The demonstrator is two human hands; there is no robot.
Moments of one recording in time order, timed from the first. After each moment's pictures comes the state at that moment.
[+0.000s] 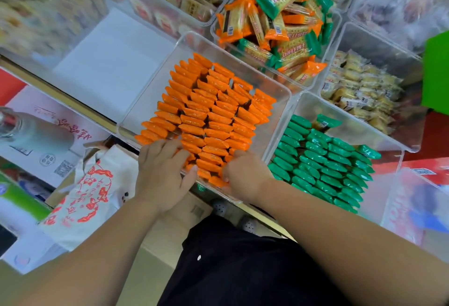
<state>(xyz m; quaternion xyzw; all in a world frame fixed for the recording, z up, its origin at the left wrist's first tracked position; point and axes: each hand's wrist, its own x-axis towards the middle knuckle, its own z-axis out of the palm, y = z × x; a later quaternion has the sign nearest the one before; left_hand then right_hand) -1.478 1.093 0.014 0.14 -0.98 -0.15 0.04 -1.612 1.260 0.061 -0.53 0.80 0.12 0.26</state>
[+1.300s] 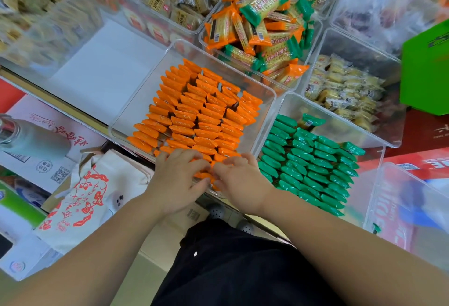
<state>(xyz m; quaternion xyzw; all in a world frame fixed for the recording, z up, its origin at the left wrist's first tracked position) -1.491 1.129 0.041 0.08 -0.96 -0.26 -0.05 -1.594 1.292 0.087 -0.47 0.84 -0.01 0.28</state>
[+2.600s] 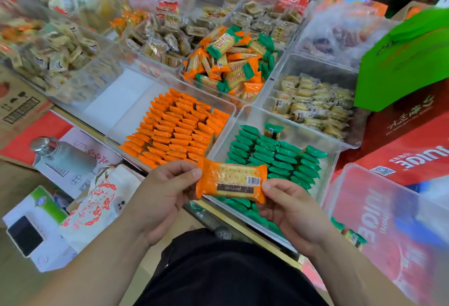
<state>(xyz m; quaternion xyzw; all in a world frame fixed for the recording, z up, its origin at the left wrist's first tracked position) -1.489 1.296 0.210 0.31 -0.53 -0.79 0.04 -1.600 1.503 0.175 0.01 0.53 -0.71 0.46</state>
